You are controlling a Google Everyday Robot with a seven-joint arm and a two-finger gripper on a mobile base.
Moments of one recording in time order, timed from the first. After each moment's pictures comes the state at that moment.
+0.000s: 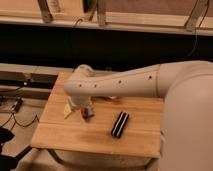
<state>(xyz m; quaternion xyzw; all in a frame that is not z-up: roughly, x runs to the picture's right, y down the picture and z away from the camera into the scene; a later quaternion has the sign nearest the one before) -0.157 0.119 0.733 -0.29 0.07 0.50 0.81</state>
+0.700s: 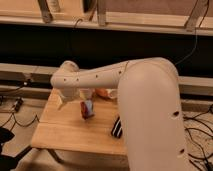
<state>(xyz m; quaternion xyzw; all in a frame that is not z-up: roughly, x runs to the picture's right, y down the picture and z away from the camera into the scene) -0.185 0.083 0.807 -0.26 0.10 0.54 0.79</state>
